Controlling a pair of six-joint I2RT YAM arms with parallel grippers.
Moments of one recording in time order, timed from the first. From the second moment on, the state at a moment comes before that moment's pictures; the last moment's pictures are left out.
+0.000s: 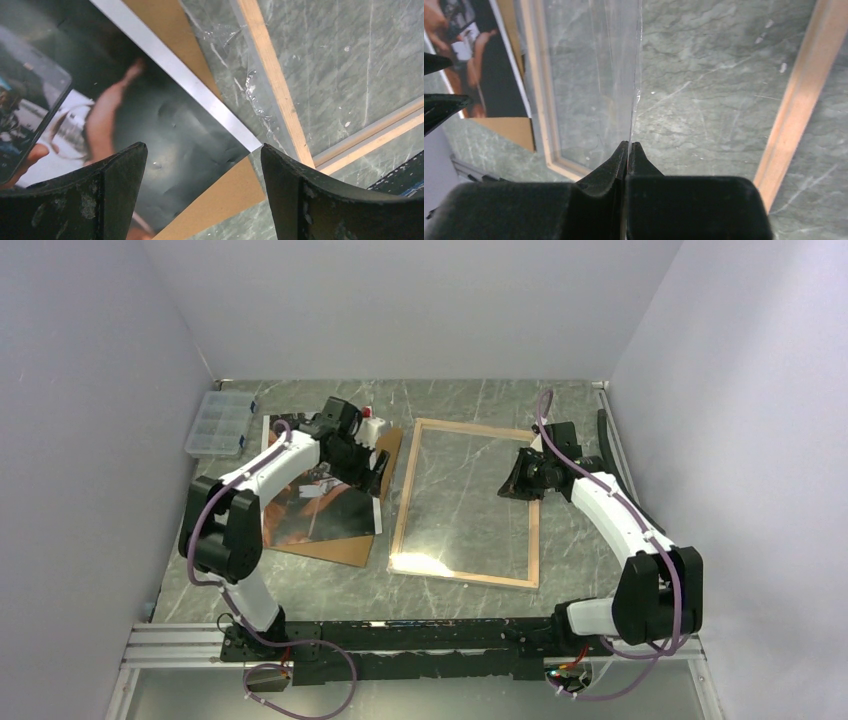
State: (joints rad) left arm -0.36 1.71 1.32 -0.71 0.30 0.12; right arm 0.17 1.32 0.96 -0.57 -0.32 0.49
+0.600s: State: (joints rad) left arm -0.45 1.88 1.36 -0.67 0.21 0.14; right arm 0.11 1.33 0.96 -0.60 -0.23 0.44
